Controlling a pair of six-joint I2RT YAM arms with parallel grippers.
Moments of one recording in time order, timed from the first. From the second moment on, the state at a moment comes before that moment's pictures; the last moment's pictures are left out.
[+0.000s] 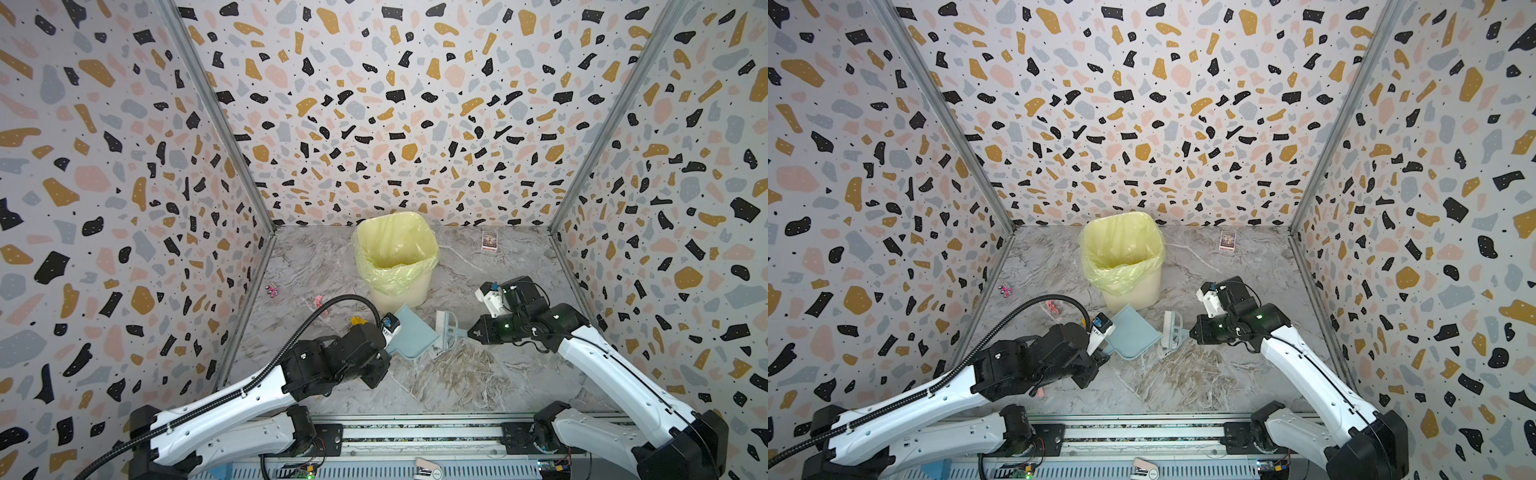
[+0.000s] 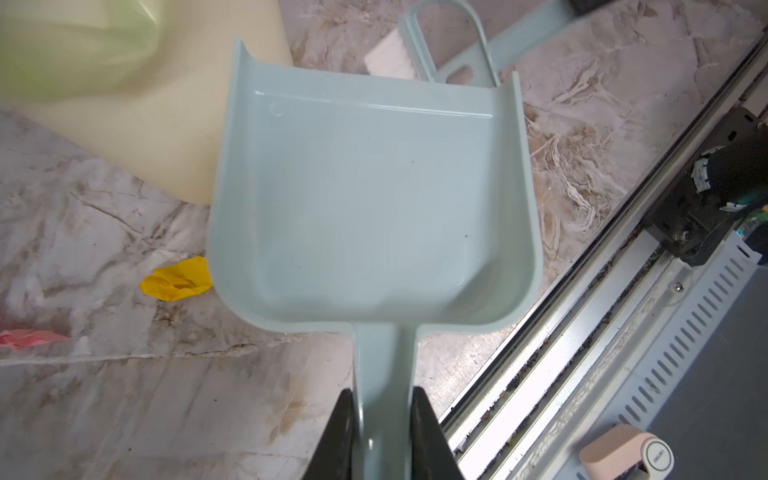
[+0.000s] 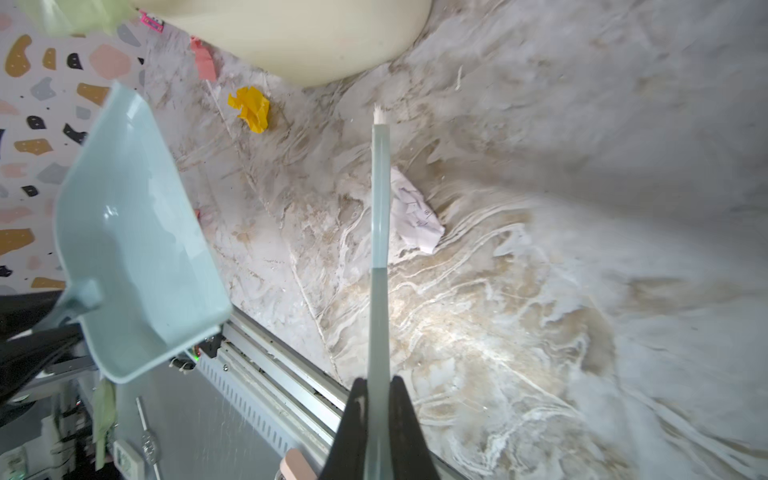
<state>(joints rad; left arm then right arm) -1.08 0.91 0.87 -0.86 -0.14 -0.30 0.48 1.07 0.95 -0.88 -0.39 0.38</state>
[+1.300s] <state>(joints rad) -1.16 1.23 0.79 -0.71 -0.12 -0.35 0.78 1.36 1.12 -0.89 0.11 0.25</state>
